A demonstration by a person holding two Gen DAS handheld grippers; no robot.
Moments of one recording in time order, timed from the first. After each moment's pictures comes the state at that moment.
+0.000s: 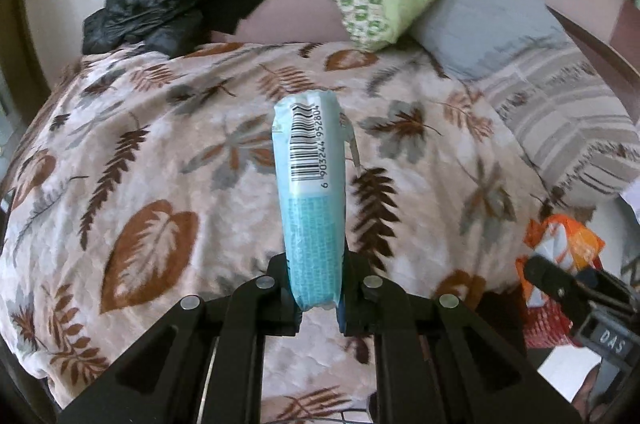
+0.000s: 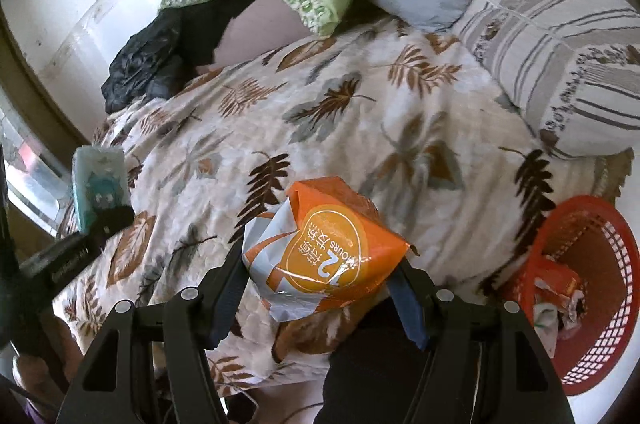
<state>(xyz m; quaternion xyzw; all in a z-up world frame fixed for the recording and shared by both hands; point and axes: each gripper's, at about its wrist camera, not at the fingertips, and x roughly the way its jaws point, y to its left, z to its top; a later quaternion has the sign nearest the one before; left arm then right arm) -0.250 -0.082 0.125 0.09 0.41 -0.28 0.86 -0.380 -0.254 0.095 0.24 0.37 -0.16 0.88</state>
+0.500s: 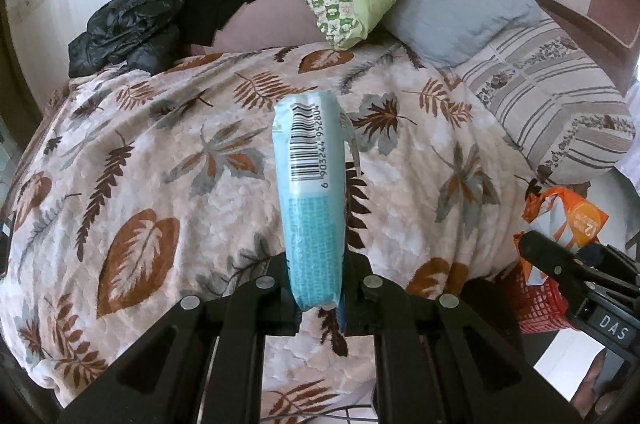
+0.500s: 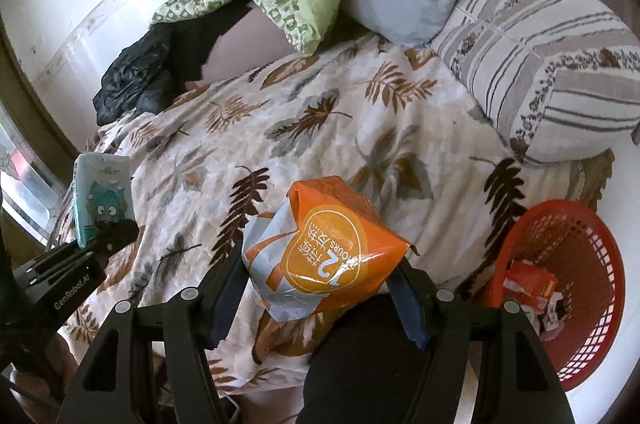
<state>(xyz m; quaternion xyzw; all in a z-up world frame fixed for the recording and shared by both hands) -0.273 -0.102 0.130 0.12 0.39 -0.29 0.86 -0.398 -0.258 0.105 0.22 0.35 -0.19 0.89</state>
